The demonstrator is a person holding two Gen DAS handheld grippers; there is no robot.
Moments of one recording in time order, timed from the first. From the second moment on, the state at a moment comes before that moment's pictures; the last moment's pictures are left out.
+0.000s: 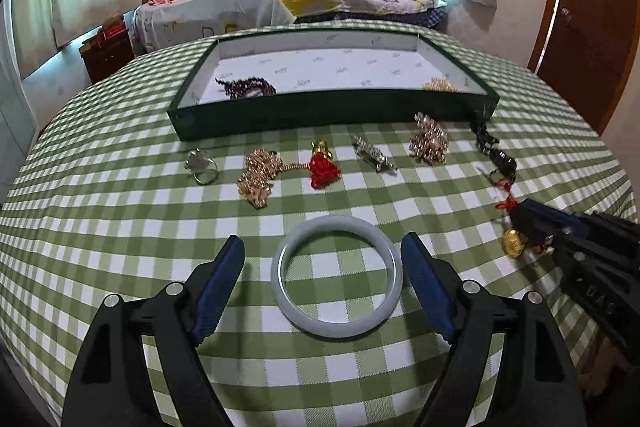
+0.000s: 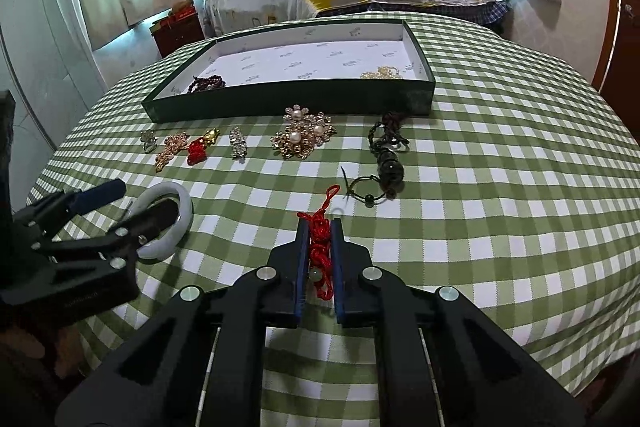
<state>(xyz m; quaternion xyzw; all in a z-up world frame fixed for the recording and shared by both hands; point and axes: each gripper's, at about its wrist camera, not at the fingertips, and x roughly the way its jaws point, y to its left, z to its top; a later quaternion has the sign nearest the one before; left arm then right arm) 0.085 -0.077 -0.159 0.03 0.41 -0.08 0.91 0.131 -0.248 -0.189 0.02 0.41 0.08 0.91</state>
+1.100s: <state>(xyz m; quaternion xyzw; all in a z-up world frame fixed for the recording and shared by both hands) 0.083 -0.073 -0.141 0.06 0.37 -0.09 0.92 0.131 -0.245 -0.172 0.03 0.39 0.09 0.92</state>
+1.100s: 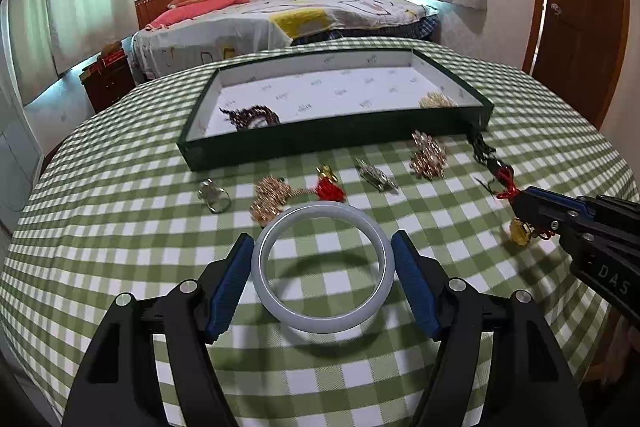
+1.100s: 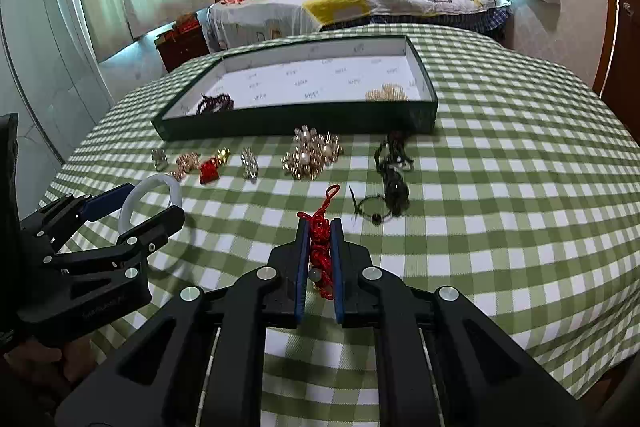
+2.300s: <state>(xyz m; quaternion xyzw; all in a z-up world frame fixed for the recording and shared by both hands) 0.227 -0.071 -0.077 0.00 0.31 -0.07 0.95 0.276 -0.240 -0.097 0.05 0.30 0.12 0.94</state>
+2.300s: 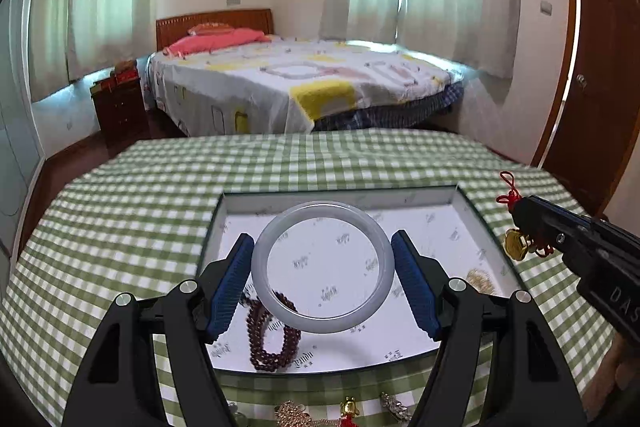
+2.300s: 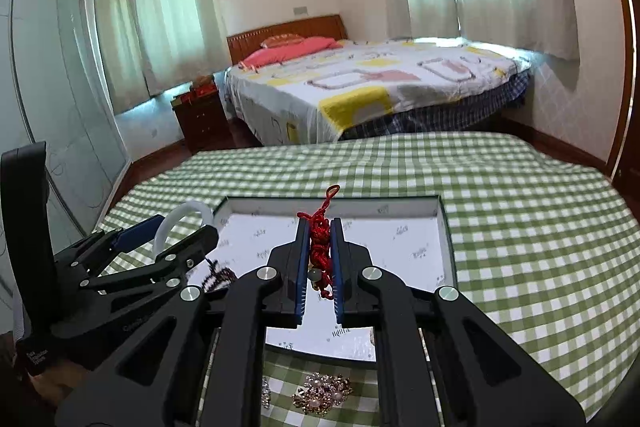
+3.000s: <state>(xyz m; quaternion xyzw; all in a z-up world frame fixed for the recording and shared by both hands) 0.261 -0.089 -0.154 0.02 0.41 -0.07 0.91 0.319 -0.241 -0.186 0.07 0.42 0.11 0.90</state>
